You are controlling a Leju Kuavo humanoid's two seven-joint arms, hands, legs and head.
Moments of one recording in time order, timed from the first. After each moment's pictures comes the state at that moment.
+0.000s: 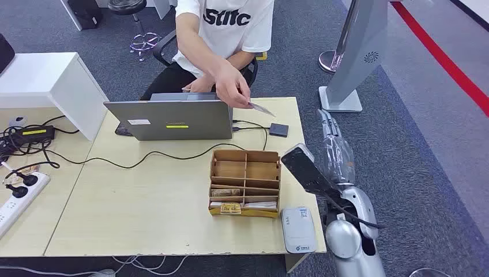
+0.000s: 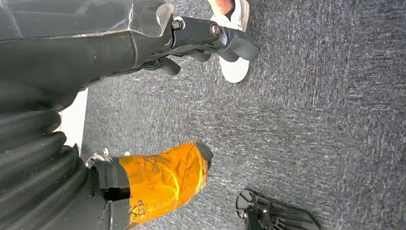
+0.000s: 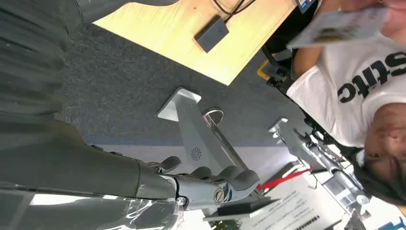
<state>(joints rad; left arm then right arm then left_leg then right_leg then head) -0.06 0.06 0.94 -0.28 -0.78 -0.05 0.02 -0.22 0.22 0.23 -1.57 0.92 -0.03 -0.08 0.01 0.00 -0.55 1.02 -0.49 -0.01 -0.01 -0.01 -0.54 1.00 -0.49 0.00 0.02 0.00</state>
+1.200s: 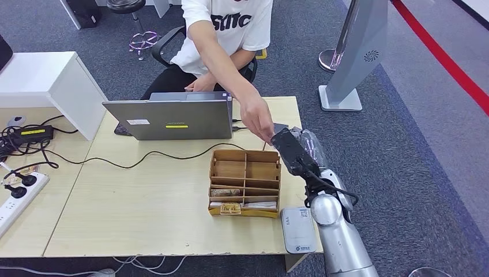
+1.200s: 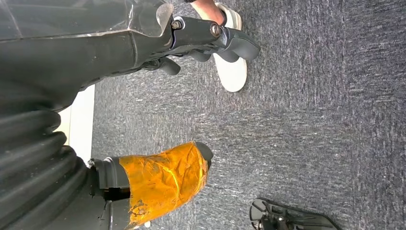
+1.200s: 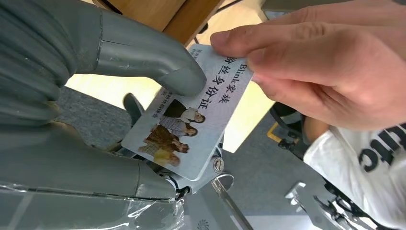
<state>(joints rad) -0.07 0.06 0.91 -0.27 -0.89 -0.05 0.02 -0.35 0.24 0.22 -1.27 0.66 -0.01 -0.10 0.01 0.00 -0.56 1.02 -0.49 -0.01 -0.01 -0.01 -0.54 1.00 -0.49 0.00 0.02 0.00</state>
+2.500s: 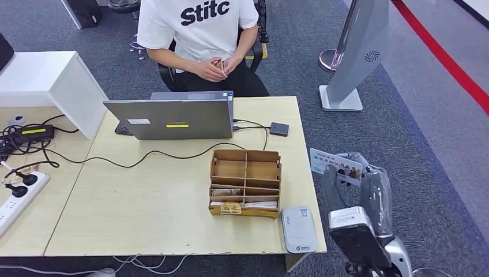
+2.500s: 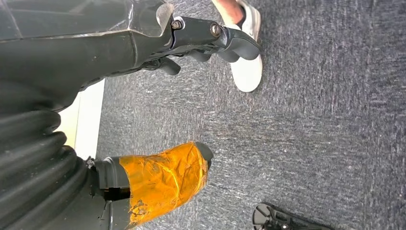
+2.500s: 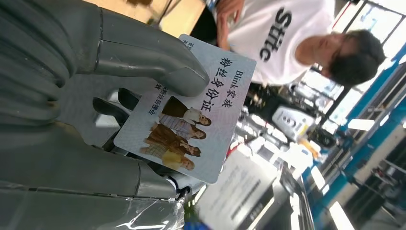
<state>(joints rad) -0.05 0.06 0.96 -0.26 -0.84 -0.01 0.04 0.16 0.16 0.27 -2.06 0.76 -0.15 -0.28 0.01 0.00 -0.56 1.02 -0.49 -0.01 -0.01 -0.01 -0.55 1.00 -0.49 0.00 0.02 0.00</state>
